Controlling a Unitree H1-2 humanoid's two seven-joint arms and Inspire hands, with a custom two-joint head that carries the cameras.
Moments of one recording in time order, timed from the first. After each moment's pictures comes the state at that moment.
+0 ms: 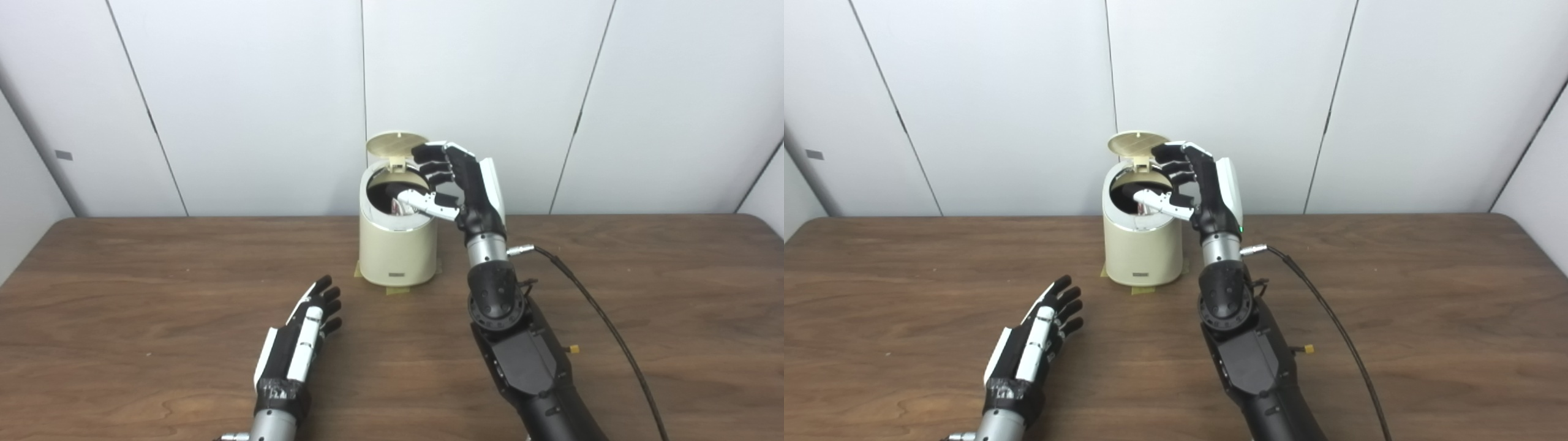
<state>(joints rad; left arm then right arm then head) 0.02 -0.08 -0.05 -0.21 -0.05 0.20 0.00 -0.64 0.06 0.10 0.35 -0.36 0.05 -0.34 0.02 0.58</state>
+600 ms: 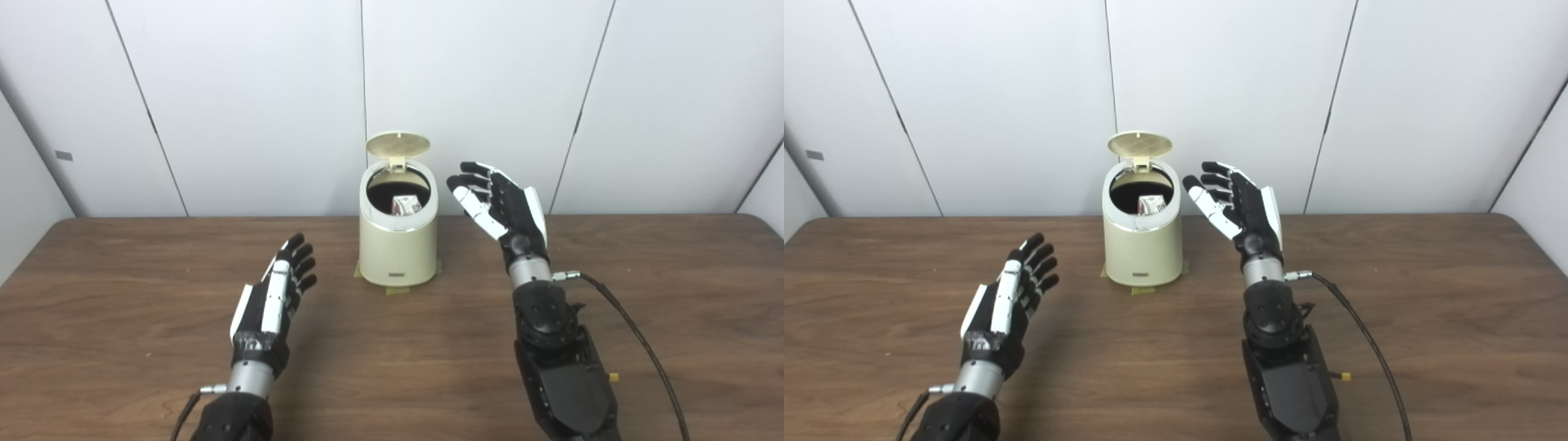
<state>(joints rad) -0.18 -0.01 0.05 -0.17 -0.10 0.26 0.00 -0.48 0.03 0.01 0.07 -0.20 0.28 -0.16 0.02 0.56</state>
